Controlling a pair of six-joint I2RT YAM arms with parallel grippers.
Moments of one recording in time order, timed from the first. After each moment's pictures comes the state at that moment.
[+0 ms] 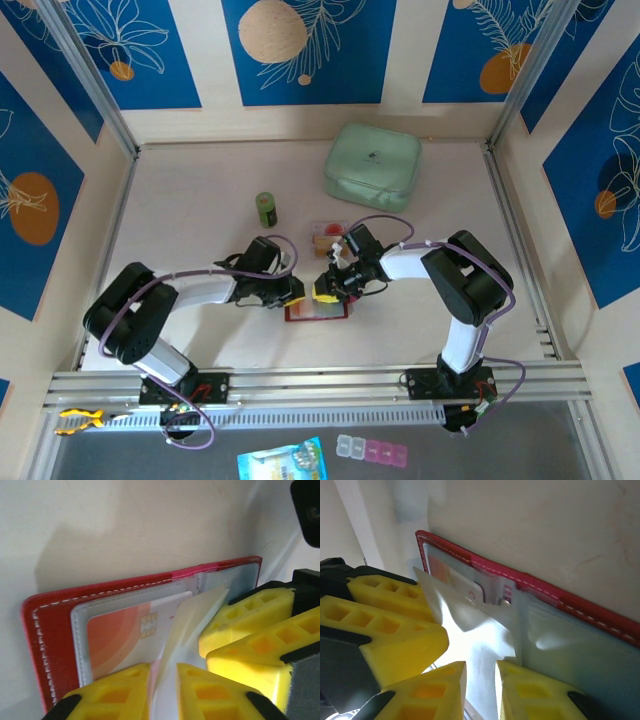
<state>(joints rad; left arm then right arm) -0.65 1.56 0.65 -0.07 0.50 -0.94 0.61 1.80 0.80 -0.10 -0.83 0.74</state>
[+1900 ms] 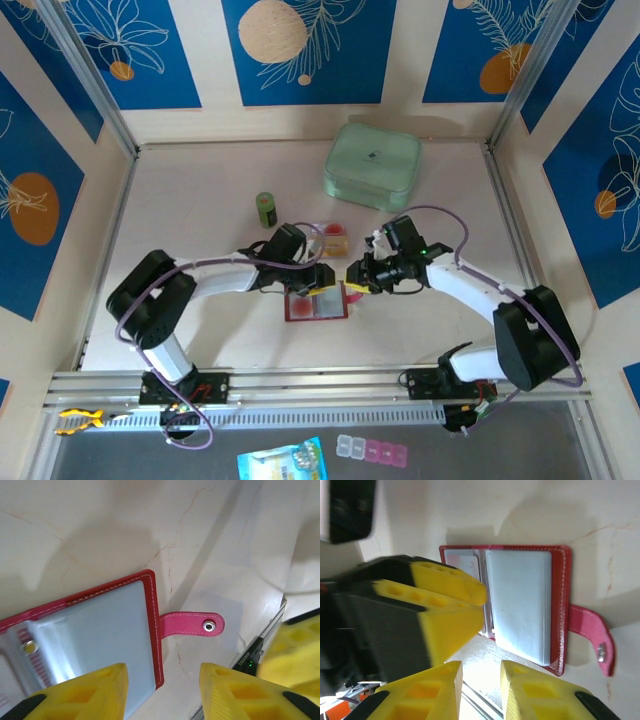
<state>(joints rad) -0.74 1.67 0.85 -0.05 0.54 -0.94 0.47 1.35 0.72 -0.42 -0.68 0.75</state>
